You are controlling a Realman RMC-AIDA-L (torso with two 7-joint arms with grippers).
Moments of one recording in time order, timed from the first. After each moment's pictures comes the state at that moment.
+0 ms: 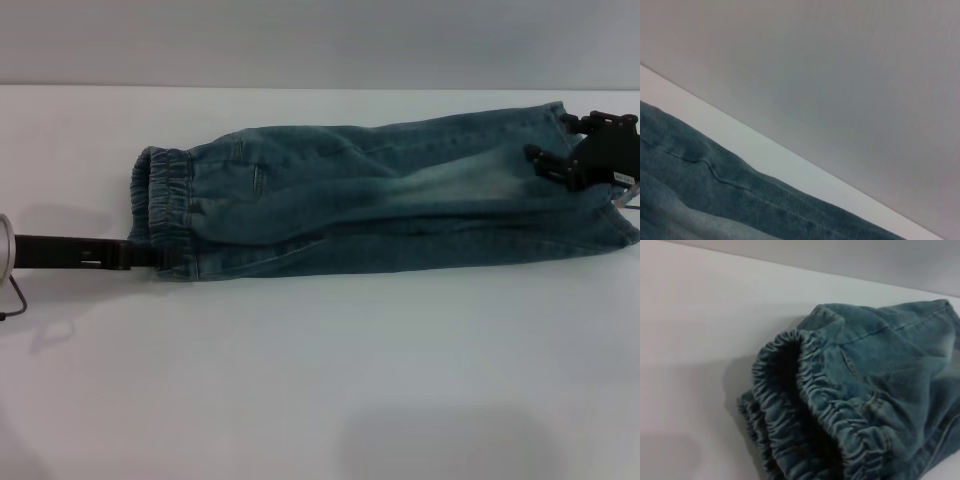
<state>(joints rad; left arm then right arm) -0.52 -2.02 0.81 0.78 2.24 1.32 -2.14 0.62 2.07 -0.63 -0.54 -1.95 -0.86 1.08</state>
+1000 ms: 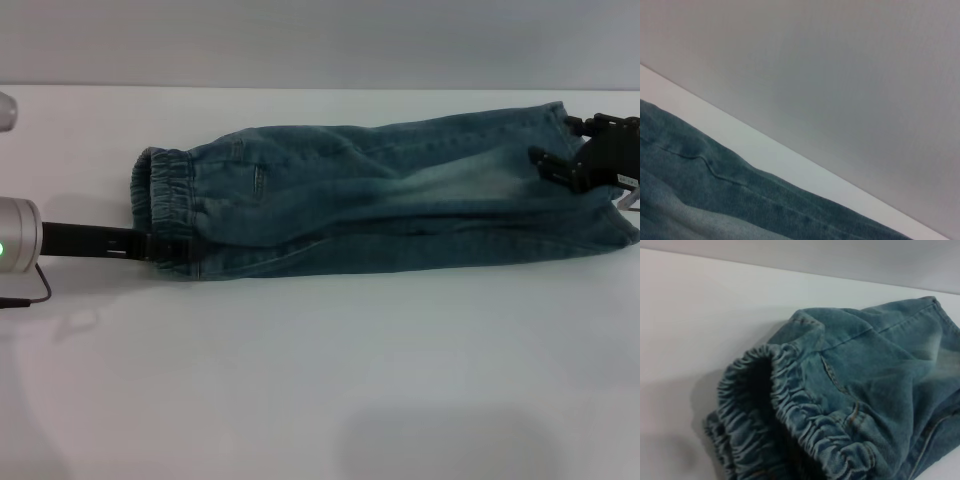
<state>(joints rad) -0.56 -2.03 0.81 0.78 2.27 1.33 -2.16 0.61 2.07 -0.62 -0.54 -1.95 -0.86 1.08</state>
